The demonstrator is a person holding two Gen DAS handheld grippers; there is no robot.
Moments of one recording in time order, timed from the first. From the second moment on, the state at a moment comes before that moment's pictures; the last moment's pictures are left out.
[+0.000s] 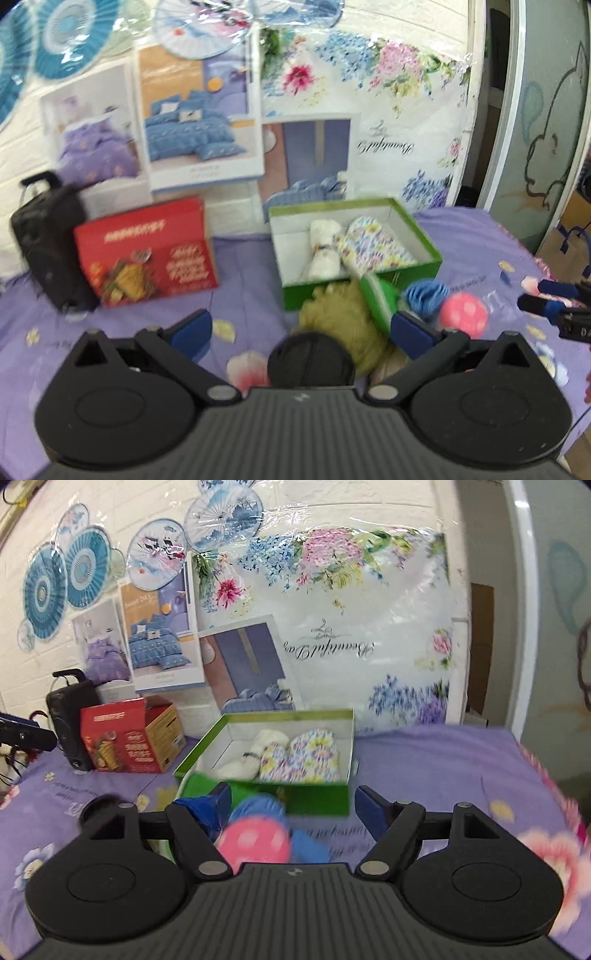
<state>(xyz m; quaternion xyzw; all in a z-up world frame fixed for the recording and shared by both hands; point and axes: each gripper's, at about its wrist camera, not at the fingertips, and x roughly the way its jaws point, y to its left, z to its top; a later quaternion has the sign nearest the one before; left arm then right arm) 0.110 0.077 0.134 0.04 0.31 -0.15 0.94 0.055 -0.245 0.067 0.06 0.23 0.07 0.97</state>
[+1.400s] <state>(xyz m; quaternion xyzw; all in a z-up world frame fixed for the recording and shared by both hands) 0.043 0.145 0.016 -0.05 0.40 -0.06 0.91 0.001 -0.190 -0.034 0.01 0.36 0.03 0.93</state>
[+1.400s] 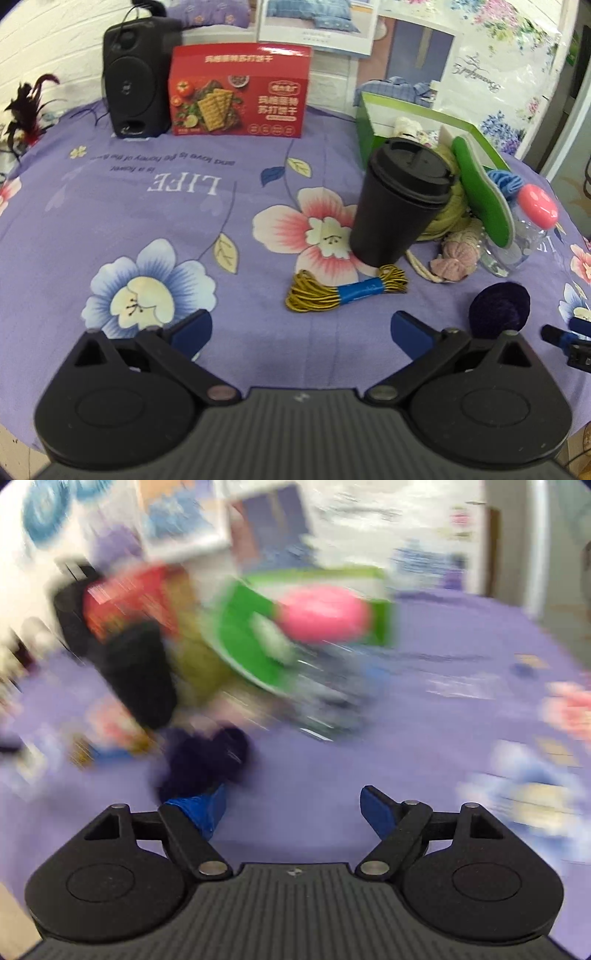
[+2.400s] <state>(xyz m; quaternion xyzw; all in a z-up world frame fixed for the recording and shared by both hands) 0.139 0.103 -0.040 0.20 0.41 -0.39 0.80 0.023 -0.162 -0.059 0.06 0.38 0.10 0.92</state>
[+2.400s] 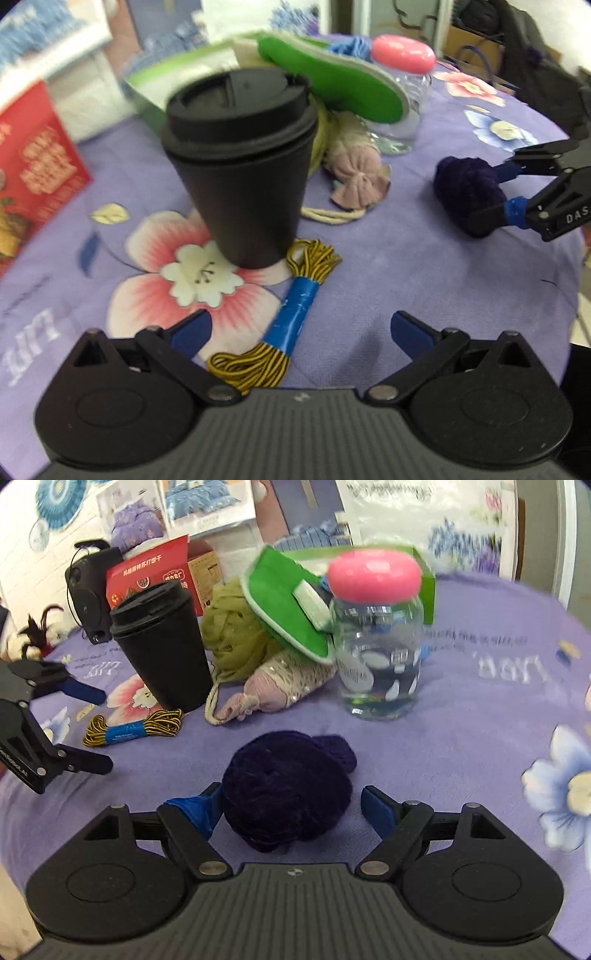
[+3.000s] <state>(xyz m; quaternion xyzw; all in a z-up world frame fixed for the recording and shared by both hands) 0.106 0.087 -0.059 0.19 0.47 -0.33 0.79 0.033 -0.143 -0.071 -0.02 0.37 0.10 0.92</state>
